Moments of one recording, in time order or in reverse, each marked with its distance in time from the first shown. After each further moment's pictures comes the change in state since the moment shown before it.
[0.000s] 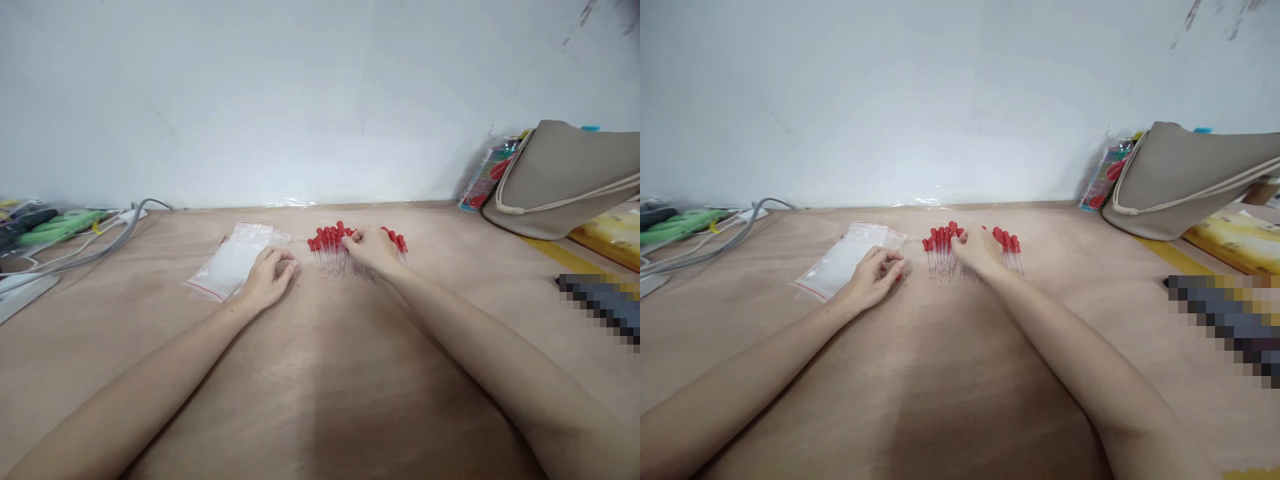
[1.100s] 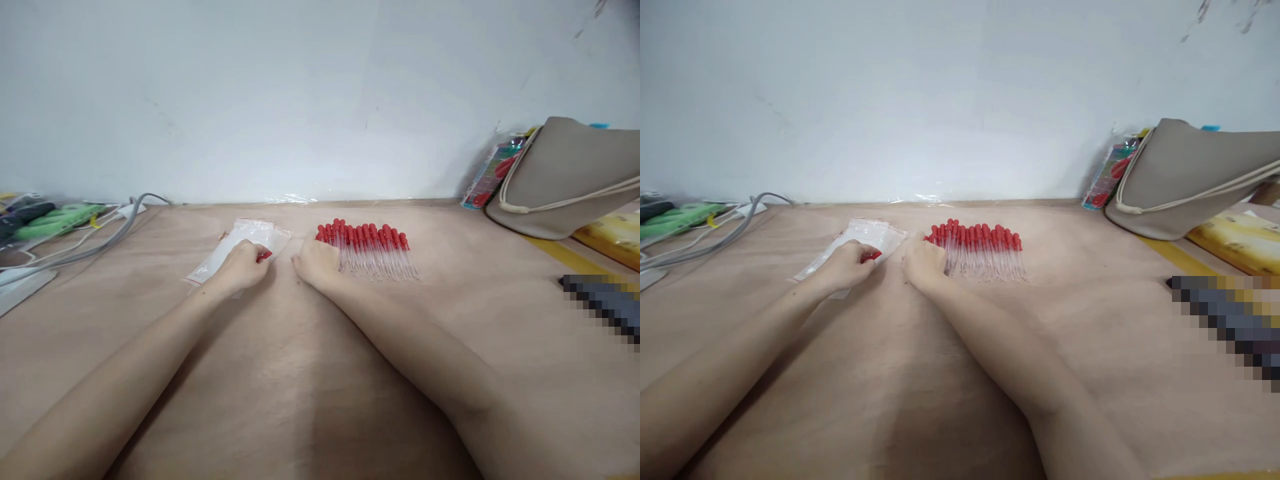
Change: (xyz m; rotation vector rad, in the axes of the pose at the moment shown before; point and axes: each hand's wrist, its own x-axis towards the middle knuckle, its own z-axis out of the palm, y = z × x) left_hand 0.020 -0.017 -0.042 0.311 -0.245 -0.215; right_hand -0.014 -0.070 0.069 -0.194 -0.122 -0.185
